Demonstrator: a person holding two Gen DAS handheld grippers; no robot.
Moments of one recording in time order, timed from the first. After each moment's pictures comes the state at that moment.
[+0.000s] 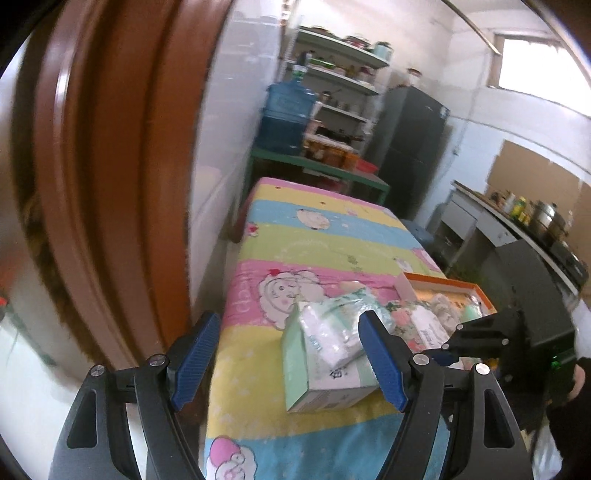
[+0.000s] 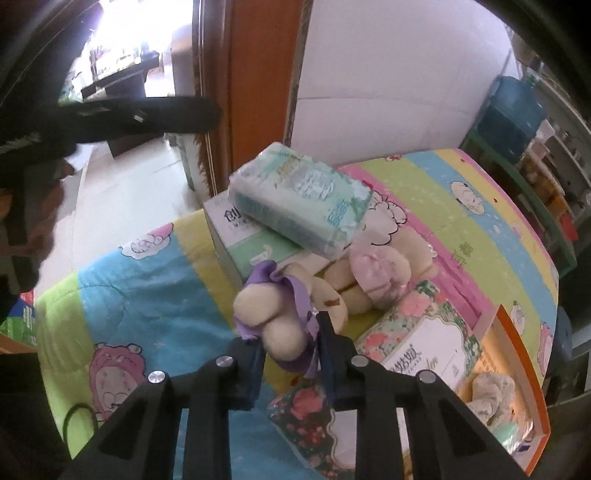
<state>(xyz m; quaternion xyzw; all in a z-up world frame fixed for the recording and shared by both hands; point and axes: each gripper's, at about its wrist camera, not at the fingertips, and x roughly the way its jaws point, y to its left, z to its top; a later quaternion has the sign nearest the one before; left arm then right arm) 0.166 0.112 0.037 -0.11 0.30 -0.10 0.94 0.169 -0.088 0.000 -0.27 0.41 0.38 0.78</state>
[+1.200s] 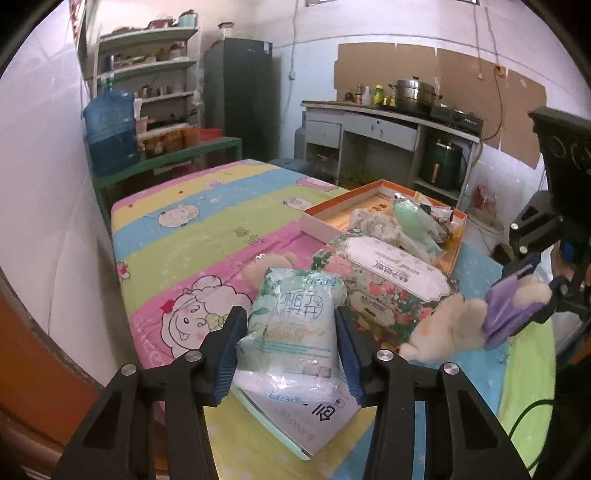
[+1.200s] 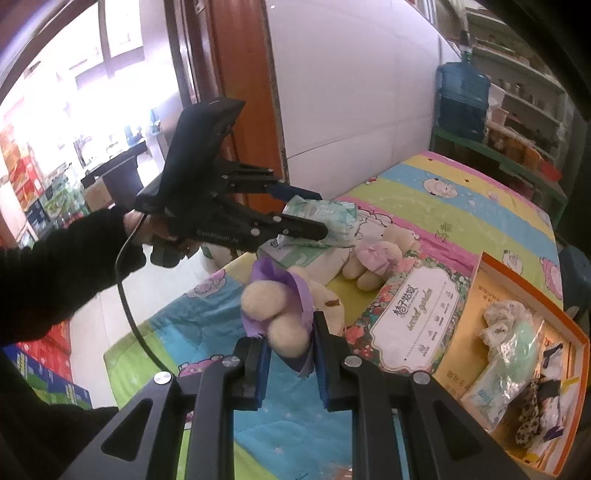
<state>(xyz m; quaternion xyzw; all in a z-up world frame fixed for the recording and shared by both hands) 0.223 0.062 0.009 0.11 0.29 -0.37 0.88 0.103 -0.137 0.045 -0.11 0.38 0.37 0.84</state>
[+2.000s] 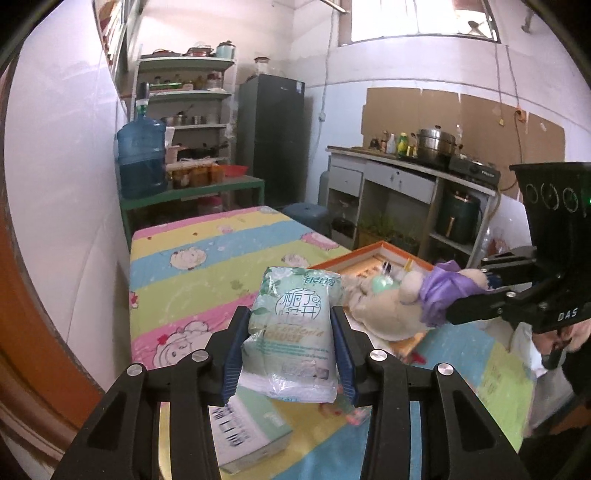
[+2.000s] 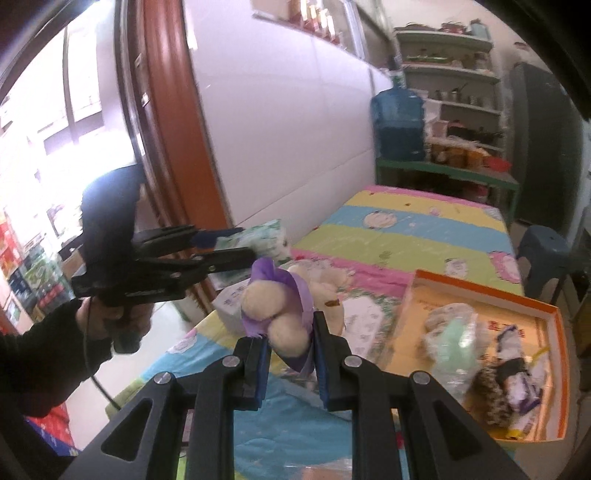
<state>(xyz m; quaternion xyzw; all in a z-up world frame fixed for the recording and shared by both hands) 0.178 0.030 0.072 0.04 0.24 -0.31 0.92 0.100 -0.208 0.085 -0.01 0.31 0.29 0.91</state>
